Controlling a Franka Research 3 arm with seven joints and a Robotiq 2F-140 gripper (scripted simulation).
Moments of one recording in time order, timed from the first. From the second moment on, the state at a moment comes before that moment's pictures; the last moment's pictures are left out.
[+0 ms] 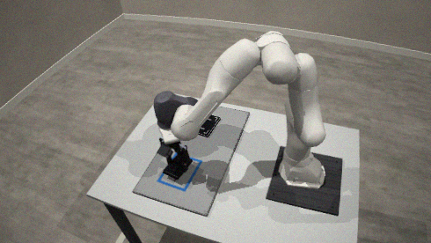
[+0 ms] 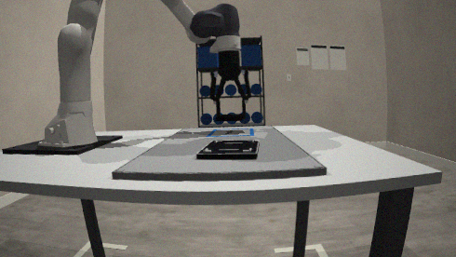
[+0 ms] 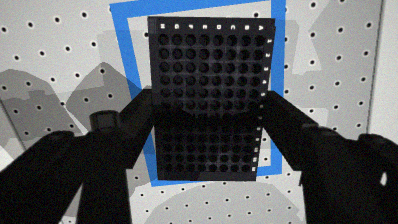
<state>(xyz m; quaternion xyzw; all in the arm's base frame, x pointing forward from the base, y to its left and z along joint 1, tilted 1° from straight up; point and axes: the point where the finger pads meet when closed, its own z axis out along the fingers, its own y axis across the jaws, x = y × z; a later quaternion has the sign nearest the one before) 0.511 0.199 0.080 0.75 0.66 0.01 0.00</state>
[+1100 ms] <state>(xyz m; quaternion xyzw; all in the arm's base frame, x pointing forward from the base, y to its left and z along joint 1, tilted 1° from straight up) 0.508 0.198 0.096 0.75 0.66 0.01 0.00</state>
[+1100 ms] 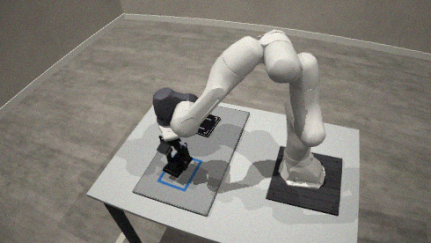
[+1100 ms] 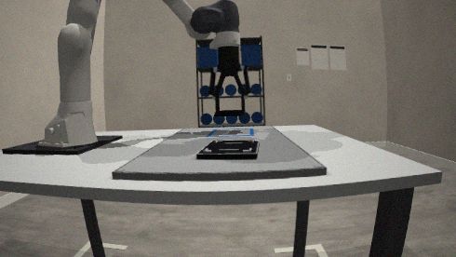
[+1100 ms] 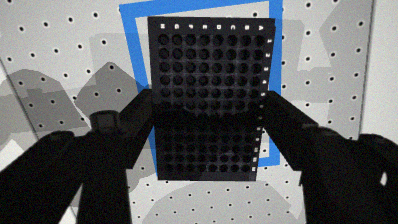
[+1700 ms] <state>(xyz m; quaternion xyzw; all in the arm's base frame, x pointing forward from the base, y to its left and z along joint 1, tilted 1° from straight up) 0.511 0.150 0.097 0.75 0.66 0.00 0.00</state>
